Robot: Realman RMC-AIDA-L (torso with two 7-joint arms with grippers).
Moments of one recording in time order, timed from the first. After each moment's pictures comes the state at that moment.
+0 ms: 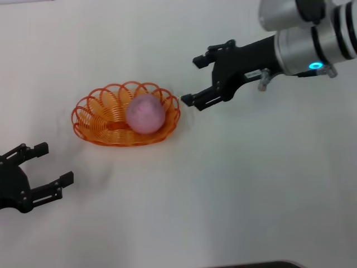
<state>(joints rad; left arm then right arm) -0.20 -2.16 0.42 0.75 2.13 1.68 -1.04 0.51 2.09 -1.34 -1.16 -2.11 -1.28 1.88</state>
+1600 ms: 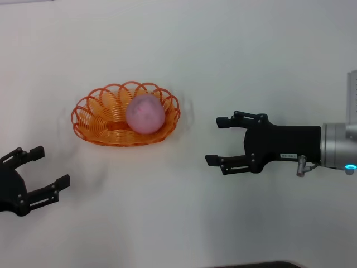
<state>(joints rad) -0.19 -2.16 0.41 0.75 2.14 1.67 -1.04 0.30 2.09 -1.17 -0.64 -1.68 -1.37 1.14</state>
